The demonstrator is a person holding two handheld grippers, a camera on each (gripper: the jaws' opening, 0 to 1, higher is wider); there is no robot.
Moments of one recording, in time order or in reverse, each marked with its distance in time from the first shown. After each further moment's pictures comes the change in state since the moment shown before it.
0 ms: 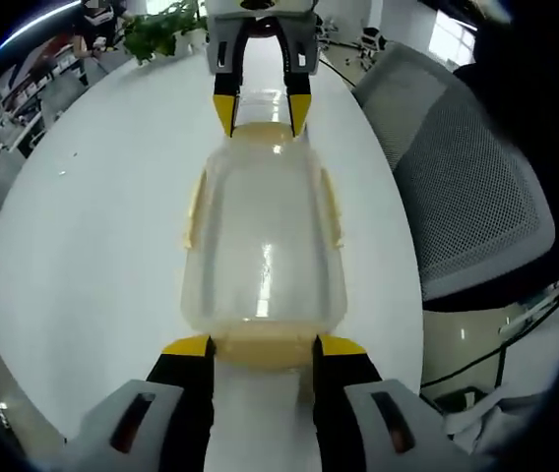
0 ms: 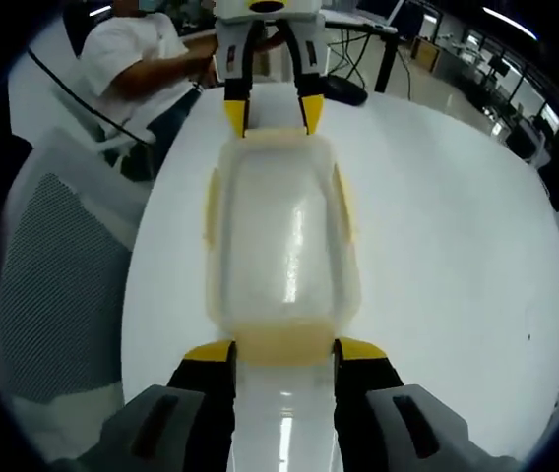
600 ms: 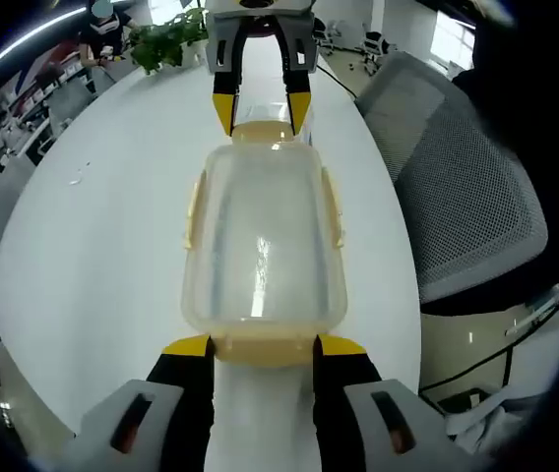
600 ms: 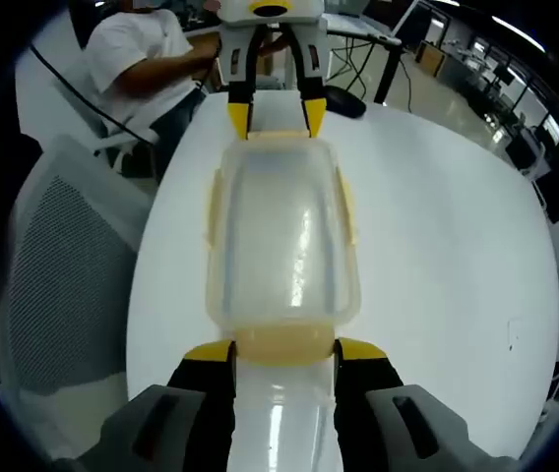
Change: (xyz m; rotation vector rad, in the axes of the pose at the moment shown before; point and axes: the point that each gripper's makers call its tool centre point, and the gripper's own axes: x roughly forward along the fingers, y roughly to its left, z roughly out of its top) left arm -0.019 0.009 0.008 0.008 -0.030 0.037; right arm -0.023 -0.009 0.011 -0.032 0.019 -0.025
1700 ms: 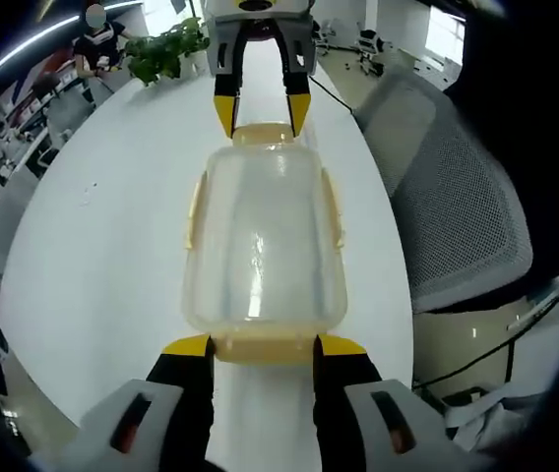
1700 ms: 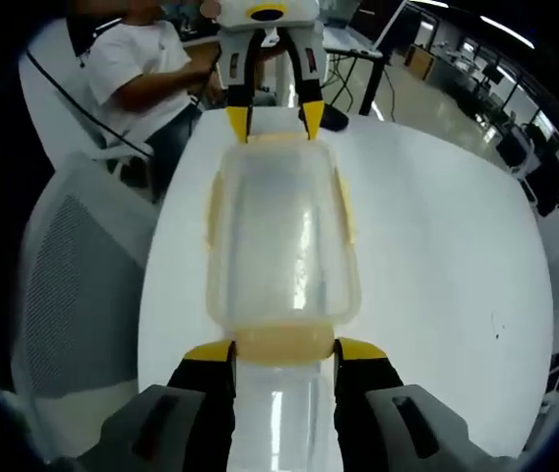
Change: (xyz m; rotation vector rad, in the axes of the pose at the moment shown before) left arm -0.020 0.012 0.030 0.027 0.001 0.002; right arm -0.033 -0.006 -0.005 0.023 -0.035 -0.021
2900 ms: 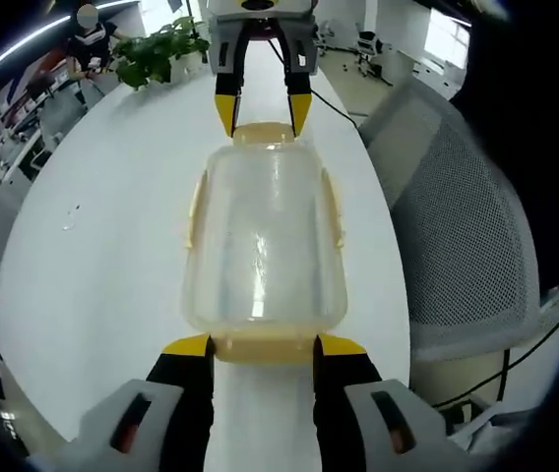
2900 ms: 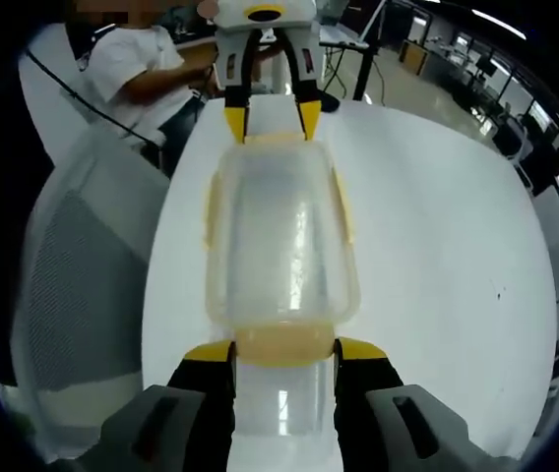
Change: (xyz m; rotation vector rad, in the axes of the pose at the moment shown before) left arm 0.035 -0.005 0.060 0.000 0.002 -0.027; right arm -0.024 0.006 -0.065 0.034 0.001 0.006
